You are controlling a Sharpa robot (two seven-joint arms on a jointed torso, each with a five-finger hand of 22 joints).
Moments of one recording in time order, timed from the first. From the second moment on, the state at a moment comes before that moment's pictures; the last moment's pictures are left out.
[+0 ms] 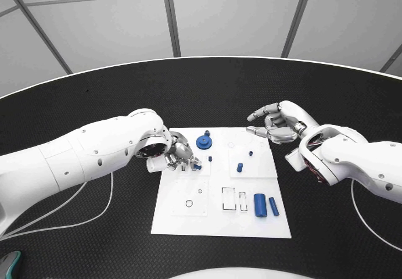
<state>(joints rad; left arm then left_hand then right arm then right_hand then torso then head) 1.30 -0.53 -0.06 1.24 -0.69 0.30 -0.65 1.24 -0.18 0.77 0.27 0.21 0.76 0.08 0.81 0.72 1.23 0.00 1.17 0.96 1.46 -0.07 1.52 1.31 0.14 1.37 0.02 1.24 0.89 1.26 -1.01 -0.08 1.67 -0.84 -0.55 0.09 1.39 -0.20 0.23 0.28 0.31 0.88 0.14 0.27 0.30 1.33 0.06 1.23 1.23 1.46 -0.01 1.42 1.28 0.10 1.37 0.09 1.01 1.21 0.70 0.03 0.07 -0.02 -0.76</state>
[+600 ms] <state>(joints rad) 1.30 -0.56 -0.07 1.28 -0.82 0.23 -0.60 1.20 -0.20 0.77 0.23 0.21 0.78 0.06 0.83 0.73 1.27 -0.01 1.21 1.01 1.47 -0.07 1.52 1.31 0.12 1.37 0.02 1.25 0.91 1.26 -1.01 -0.08 1.67 -0.84 -0.55 0.09 1.39 -0.20 0.23 0.29 0.32 0.88 0.14 0.27 0.29 1.33 0.06 1.23 1.23 1.46 -0.01 1.42 1.28 0.10 1.37 0.08 1.01 1.21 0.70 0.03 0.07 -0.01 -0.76</state>
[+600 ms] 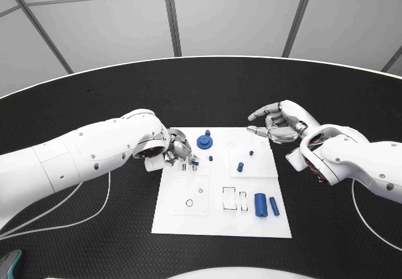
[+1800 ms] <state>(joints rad) 1.29 -0.57 -0.09 1.30 -0.87 0.21 -0.61 1.17 -0.21 0.80 0.19 0.20 0.79 0.06 0.83 0.73 1.30 -0.02 1.23 1.04 1.47 -0.08 1.52 1.31 0.12 1.38 0.02 1.26 0.93 1.26 -1.00 -0.08 1.67 -0.84 -0.55 0.09 1.40 -0.20 0.24 0.28 0.33 0.88 0.14 0.28 0.29 1.33 0.06 1.23 1.23 1.46 -0.01 1.42 1.28 0.10 1.37 0.08 1.01 1.21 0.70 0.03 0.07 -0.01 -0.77</state>
